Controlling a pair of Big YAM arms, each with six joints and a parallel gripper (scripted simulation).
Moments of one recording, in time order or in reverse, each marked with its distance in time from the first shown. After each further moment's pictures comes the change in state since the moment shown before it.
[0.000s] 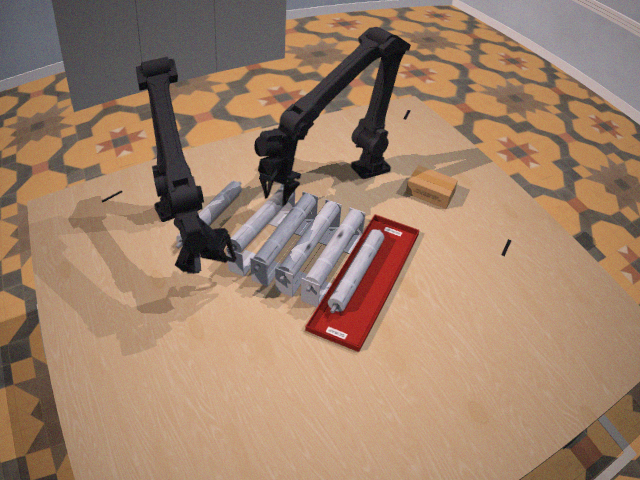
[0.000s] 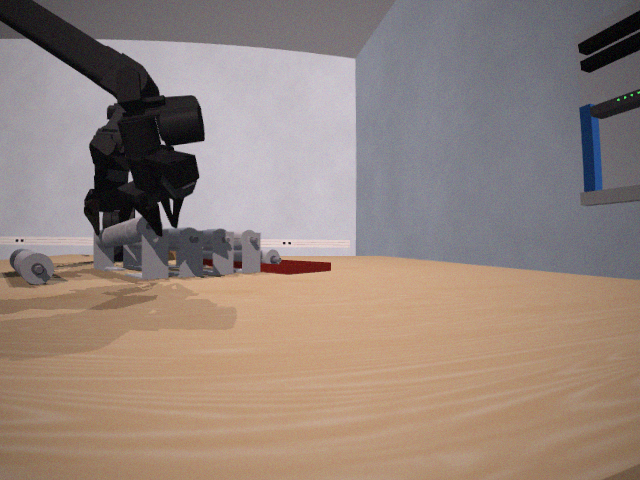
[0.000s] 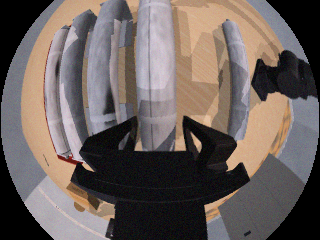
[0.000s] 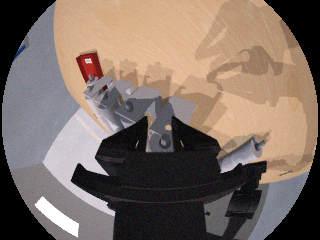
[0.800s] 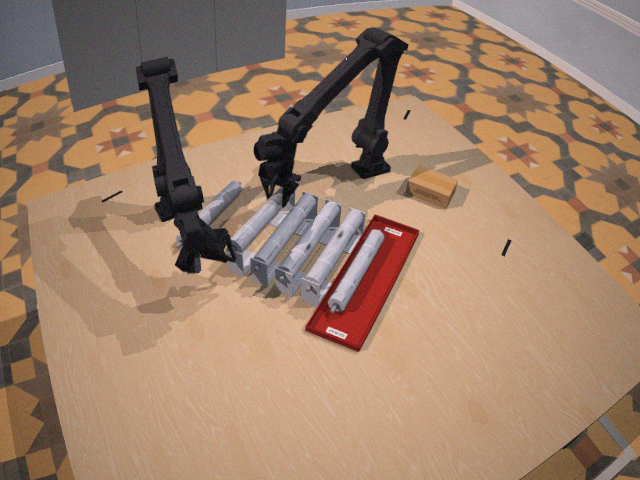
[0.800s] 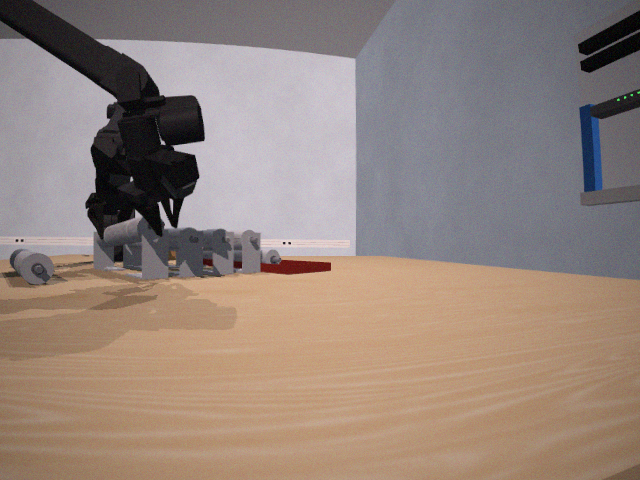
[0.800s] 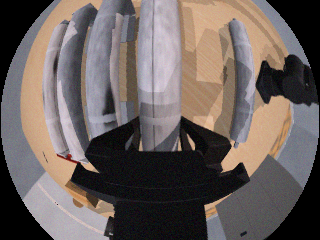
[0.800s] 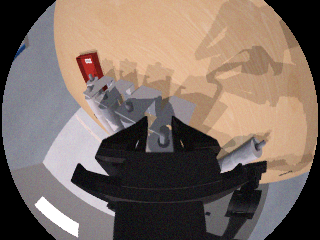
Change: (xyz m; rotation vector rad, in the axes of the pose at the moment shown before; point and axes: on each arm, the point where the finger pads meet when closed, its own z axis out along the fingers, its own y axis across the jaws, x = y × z) left arm 0.003 0.004 0.008 -0.014 0.035 -0.021; right arm 0.000 0.000 0.000 0.000 0.000 0.000
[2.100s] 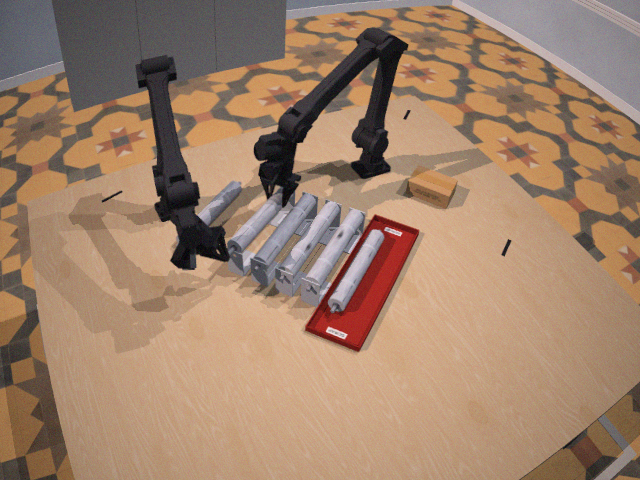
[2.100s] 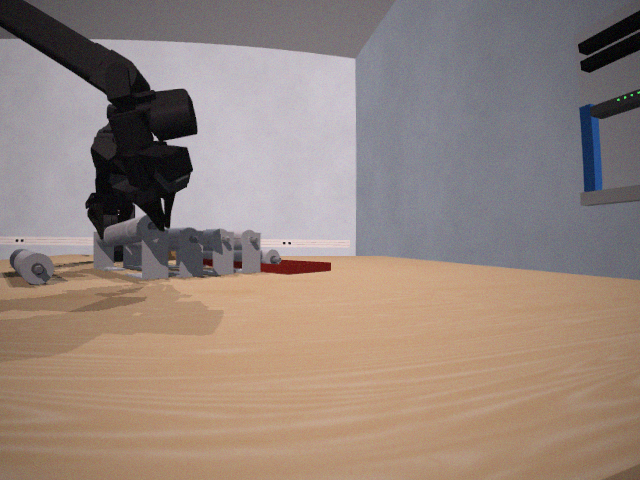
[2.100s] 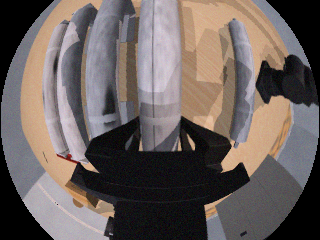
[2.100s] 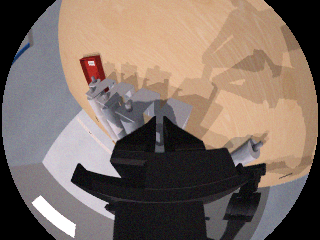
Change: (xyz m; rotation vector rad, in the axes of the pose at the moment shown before) left arm 0.000 0.000 0.000 0.000 0.000 0.000; right arm -0.003 -0.005 -0.008 -0.020 -0.048 -0.009
